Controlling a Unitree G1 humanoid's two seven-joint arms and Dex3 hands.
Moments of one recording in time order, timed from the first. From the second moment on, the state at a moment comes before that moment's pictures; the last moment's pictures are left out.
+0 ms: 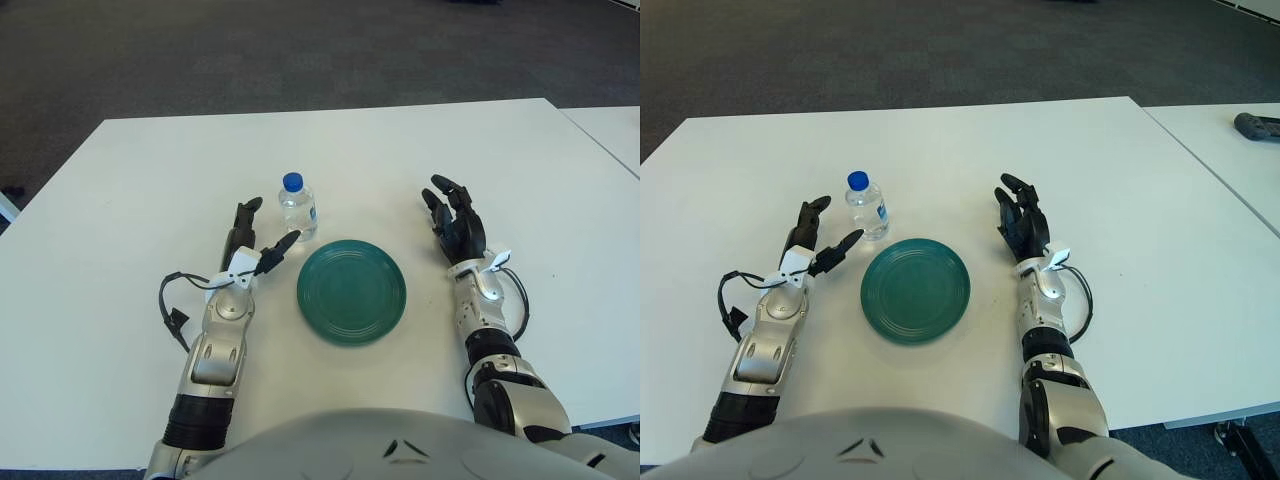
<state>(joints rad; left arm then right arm) 0.07 0.07 -0.12 -0.22 0.32 0.39 0.11 -0.29 0.01 -0.24 0.80 0.25 -0.58 0.36</state>
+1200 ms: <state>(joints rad) -0.21 0.08 -0.17 0.09 0.33 0.47 0.07 -0.26 0.08 -0.17 0.72 0.25 -0.58 0.35</state>
